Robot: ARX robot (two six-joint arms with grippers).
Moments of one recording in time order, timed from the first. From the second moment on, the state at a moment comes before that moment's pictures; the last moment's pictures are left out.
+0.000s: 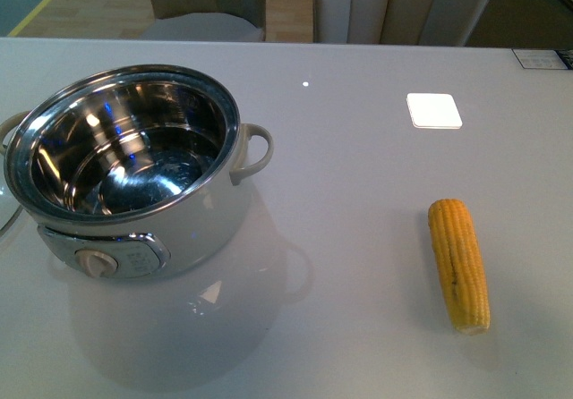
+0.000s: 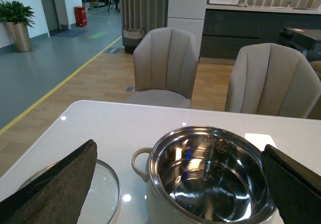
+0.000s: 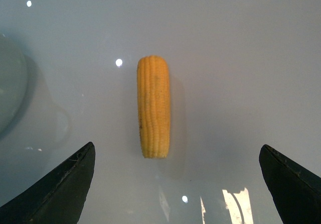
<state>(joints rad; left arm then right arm) 0.00 0.01 0.01 0.00 0.00 -0.01 0.12 1.05 0.16 0.22 0.02 0.25</state>
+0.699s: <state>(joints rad) 0.00 0.01 0.01 0.00 0.00 -0.01 0.17 2.09 0.57 0.57 0.03 0.21</state>
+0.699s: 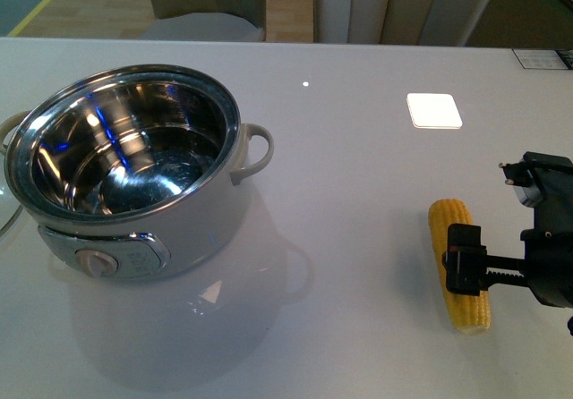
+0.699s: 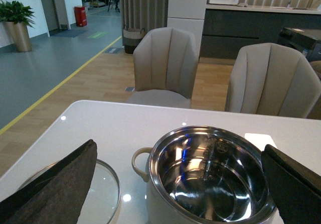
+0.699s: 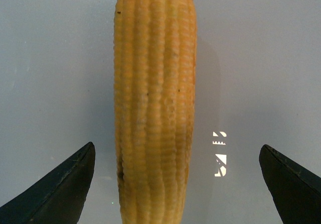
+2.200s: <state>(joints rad) 0.00 0.01 0.01 0.00 0.00 -0.01 0.47 1.69 0.79 0.19 -0.09 0.43</state>
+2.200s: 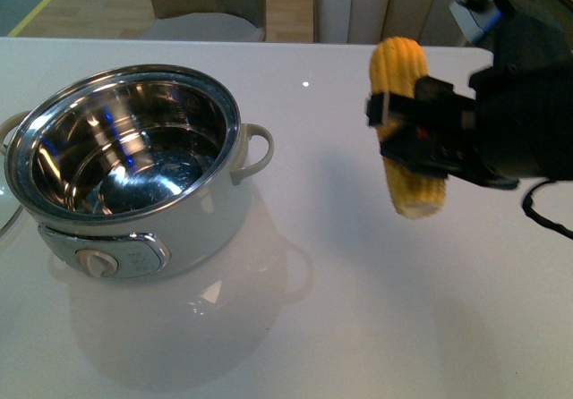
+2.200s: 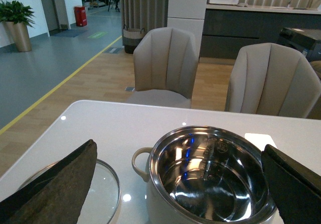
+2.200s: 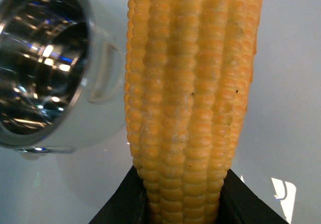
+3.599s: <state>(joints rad) 0.00 0.01 0.01 0.00 0.00 -0.01 0.71 2.28 1.53 -0.09 -0.19 0.76</state>
